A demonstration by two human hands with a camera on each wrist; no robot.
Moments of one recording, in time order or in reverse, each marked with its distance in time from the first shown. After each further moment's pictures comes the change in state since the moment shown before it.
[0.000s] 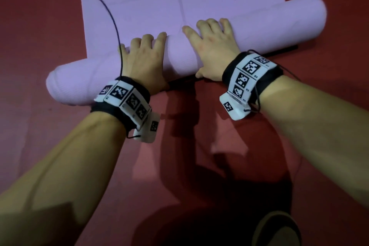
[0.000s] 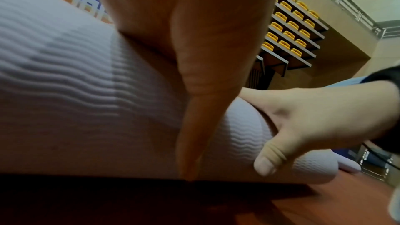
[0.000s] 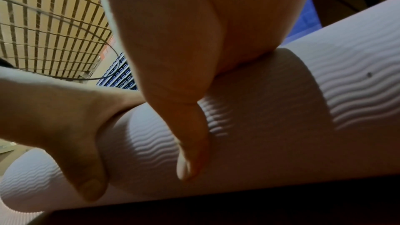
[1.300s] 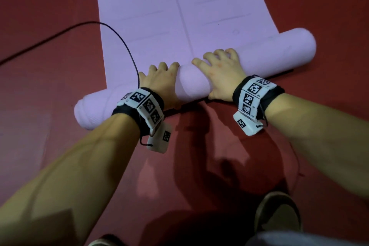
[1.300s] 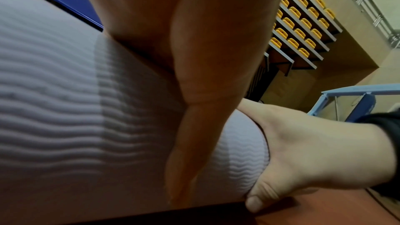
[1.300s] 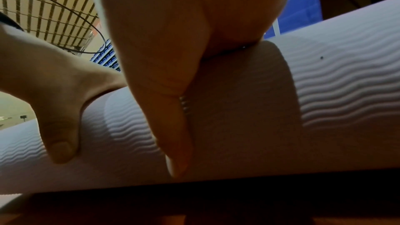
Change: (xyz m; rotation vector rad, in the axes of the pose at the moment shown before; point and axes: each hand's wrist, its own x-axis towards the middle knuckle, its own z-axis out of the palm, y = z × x) left_hand -0.061 0.015 -0.013 -0.034 -0.258 0.007; right_hand -0.074 -0.023 0.000 -0.098 0.058 -0.051
